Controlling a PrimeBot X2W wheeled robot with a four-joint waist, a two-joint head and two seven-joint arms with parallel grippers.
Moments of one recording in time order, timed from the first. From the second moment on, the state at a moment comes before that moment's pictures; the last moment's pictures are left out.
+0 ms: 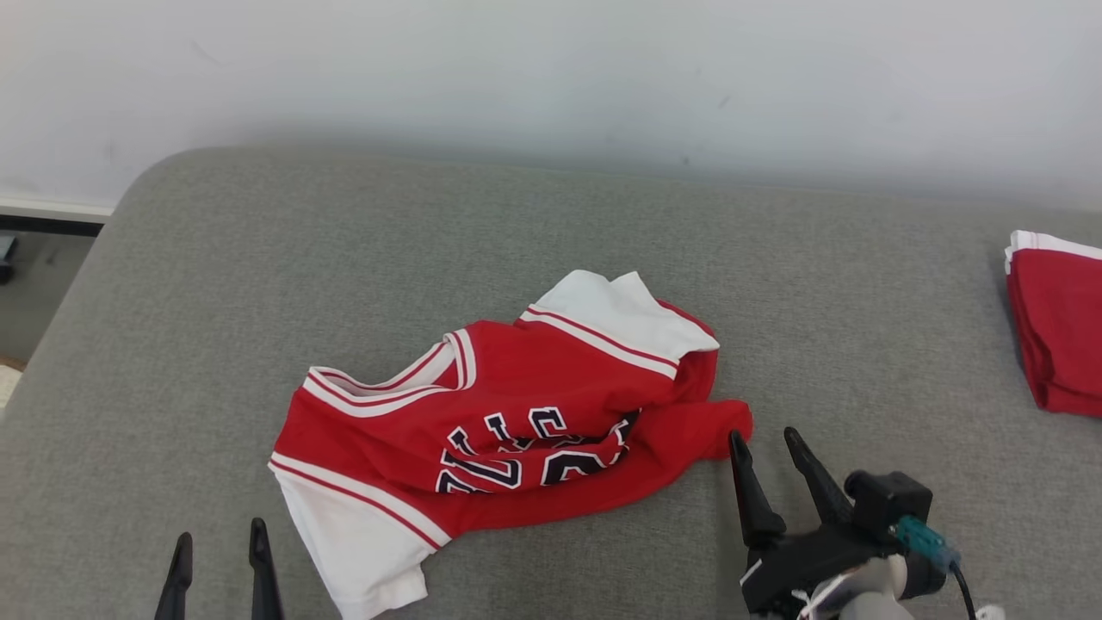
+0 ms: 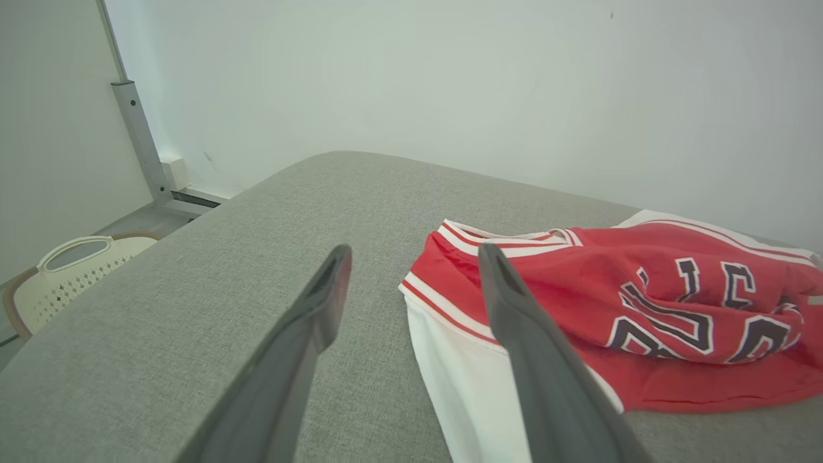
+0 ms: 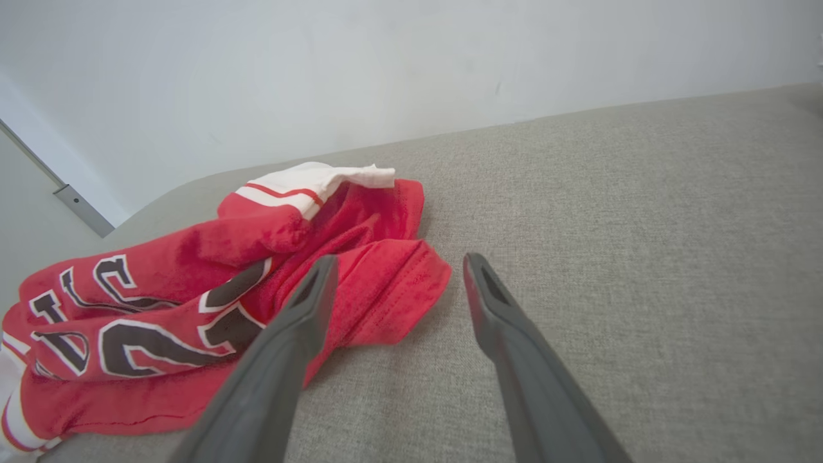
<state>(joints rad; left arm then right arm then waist) 0.12 0.05 0.07 0.04 -0.22 -0.04 -0.26 -0.22 -0.05 0.14 0.51 0.30 0.13 -0.26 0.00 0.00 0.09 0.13</state>
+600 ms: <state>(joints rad) 0.11 0.05 0.04 0.09 -0.29 -0.03 -0.26 -0.43 -0.10 0.20 0.86 0.43 0.13 -0.26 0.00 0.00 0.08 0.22</state>
